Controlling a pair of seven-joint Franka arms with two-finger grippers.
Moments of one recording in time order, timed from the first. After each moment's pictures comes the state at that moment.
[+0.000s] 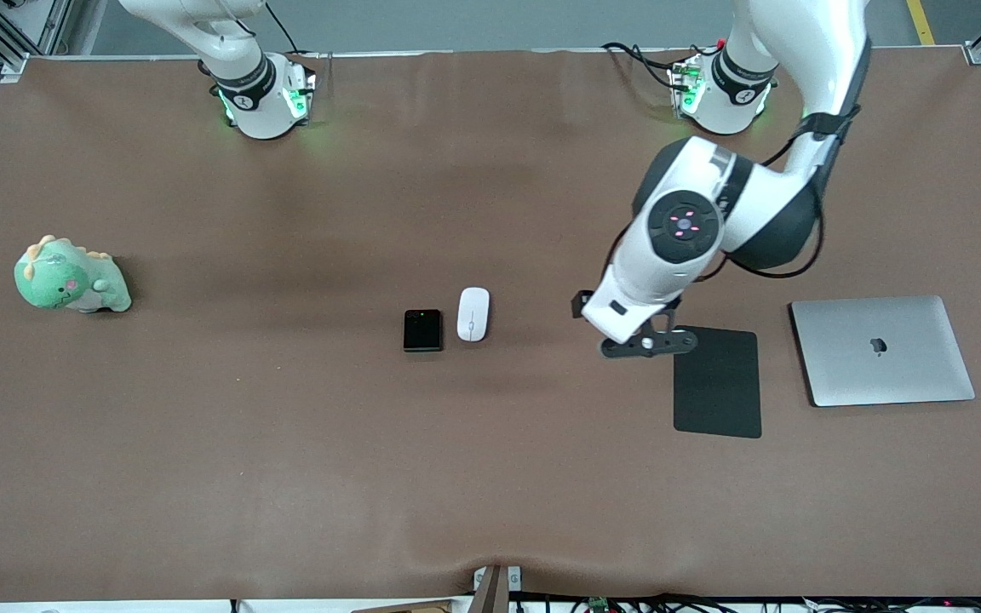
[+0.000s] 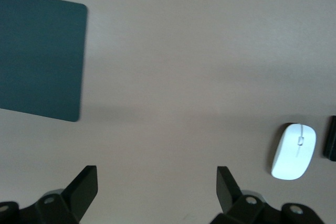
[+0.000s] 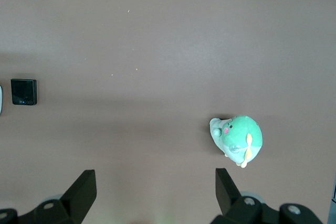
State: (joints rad) left arm -0.48 0.48 -0.09 -1.50 0.00 1.91 -0.63; right arm 0.01 0.05 -0.16 -1.34 0.01 1.39 -0.22
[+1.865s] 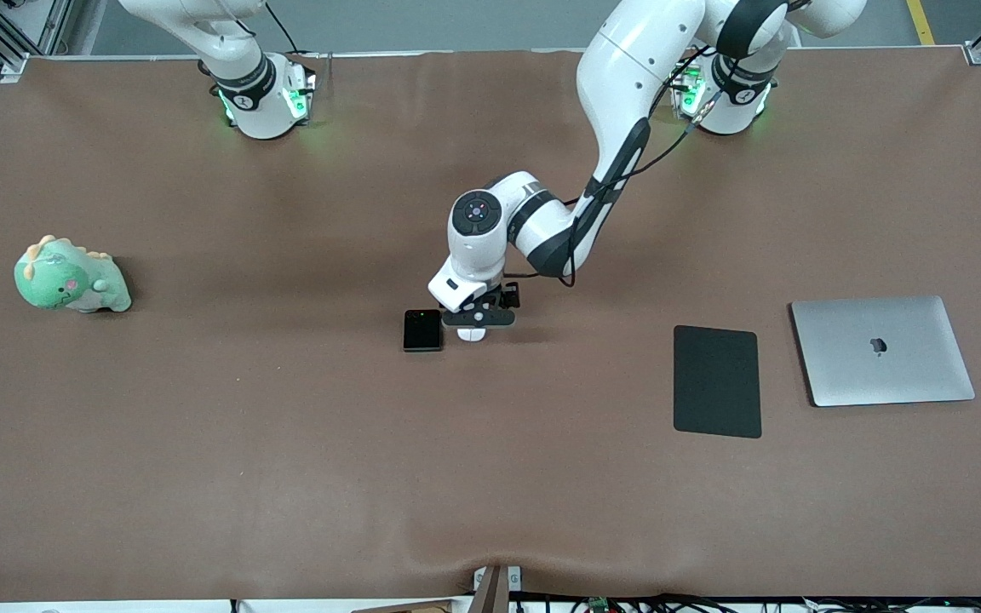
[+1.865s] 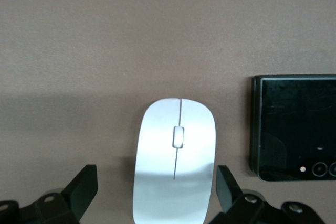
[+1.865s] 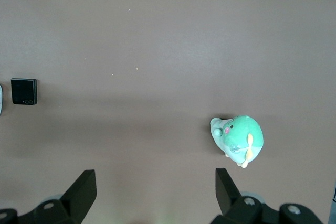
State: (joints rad) left arm -0.88 0.87 0.01 -1.41 0.02 2.37 -0.88; right arm 0.01 0.05 -0.16 -1.34 0.01 1.39 -0.22
